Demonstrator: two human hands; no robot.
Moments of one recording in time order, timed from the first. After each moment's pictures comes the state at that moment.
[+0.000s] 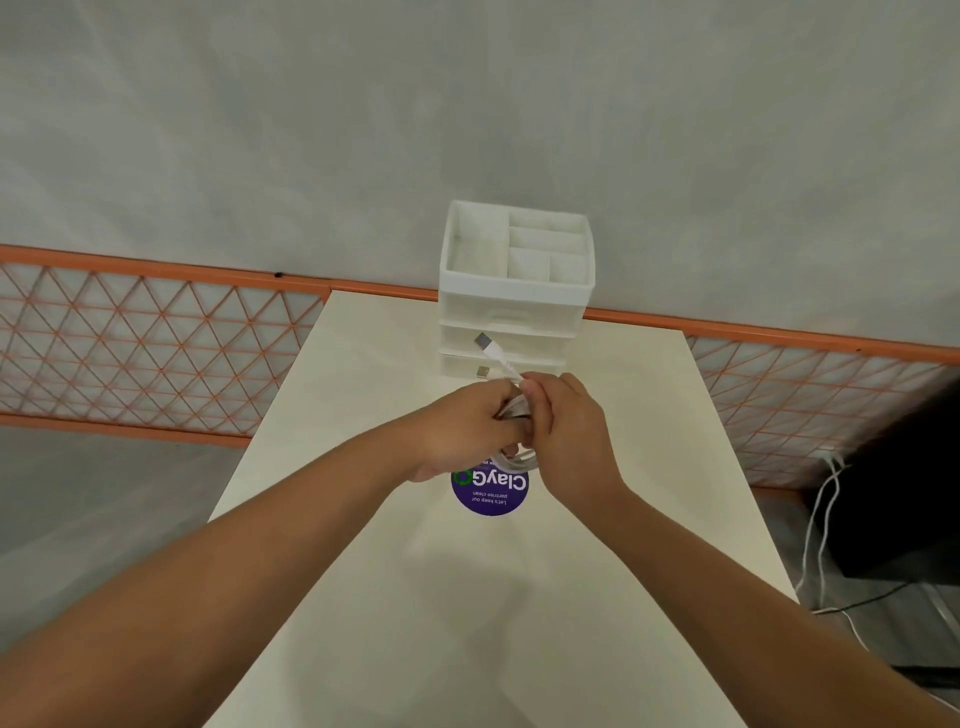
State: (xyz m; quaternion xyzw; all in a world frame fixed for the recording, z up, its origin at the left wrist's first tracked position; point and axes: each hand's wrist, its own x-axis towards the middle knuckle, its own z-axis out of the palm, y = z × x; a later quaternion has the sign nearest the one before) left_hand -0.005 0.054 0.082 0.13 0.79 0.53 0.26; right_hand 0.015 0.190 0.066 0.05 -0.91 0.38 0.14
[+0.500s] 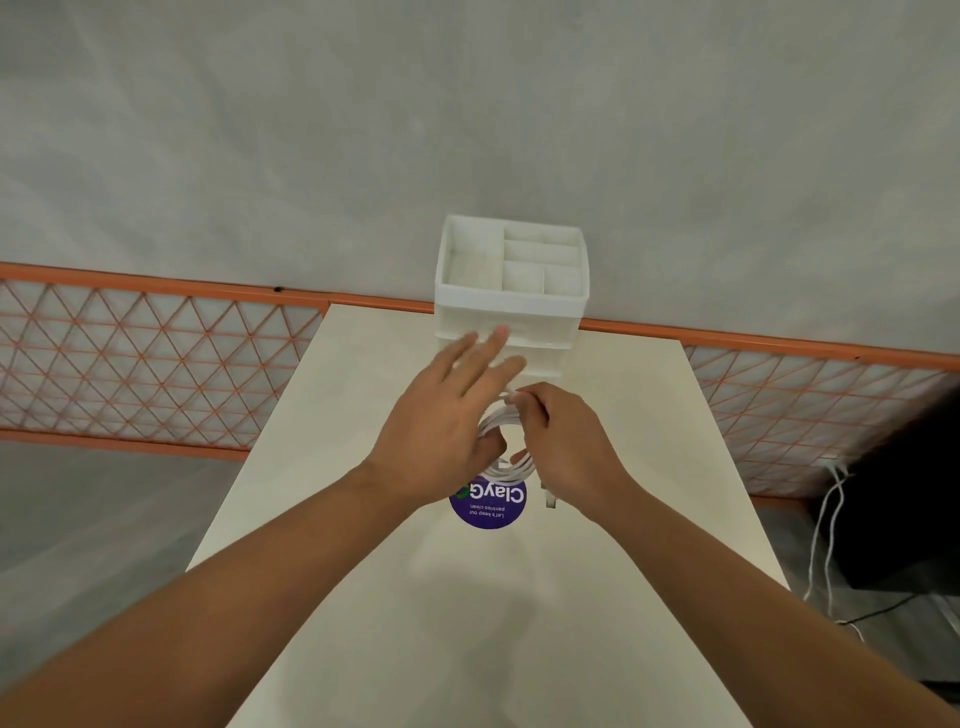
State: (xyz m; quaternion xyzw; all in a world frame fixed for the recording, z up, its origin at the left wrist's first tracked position) left_hand 0.002 0.041 0.074 0.27 0.93 0.17 -0.19; right_hand 0.008 0.195 0.079 0.03 -0.92 0.40 0.05
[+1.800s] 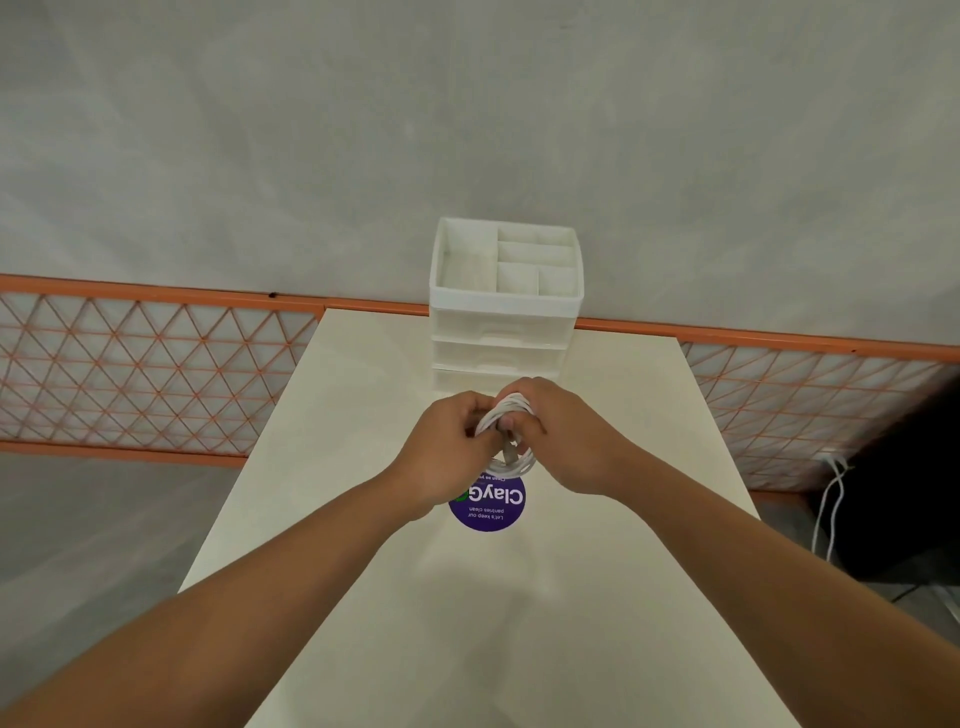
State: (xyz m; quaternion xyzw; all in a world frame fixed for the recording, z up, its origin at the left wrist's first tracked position) left_hand 0.000 0.056 0.061 0.06 0.81 0.57 0.09; right_hand 0.001 0.209 0.100 0.19 -0.92 0.35 -0.04
